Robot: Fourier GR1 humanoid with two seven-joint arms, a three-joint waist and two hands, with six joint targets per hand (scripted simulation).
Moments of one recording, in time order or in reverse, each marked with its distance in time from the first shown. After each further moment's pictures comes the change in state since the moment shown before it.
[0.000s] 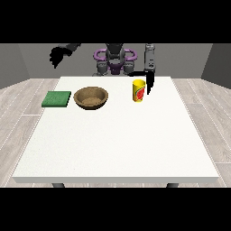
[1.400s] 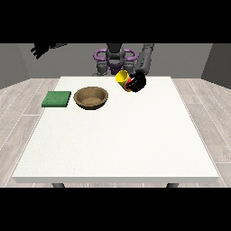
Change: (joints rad) left arm -0.262 0.021 -0.113 0.413 -0.344 0.441 -0.011; right arm -0.045 -0.177 -0.151 0.197 -0.159 0.155 0.077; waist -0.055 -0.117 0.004
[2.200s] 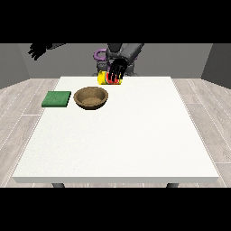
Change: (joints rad) left arm -0.300 -0.071 -0.428 0.173 -0.639 0.064 0.716; right arm -0.018 -0.037 -0.026 0.241 -0.003 0.092 -0.056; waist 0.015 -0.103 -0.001
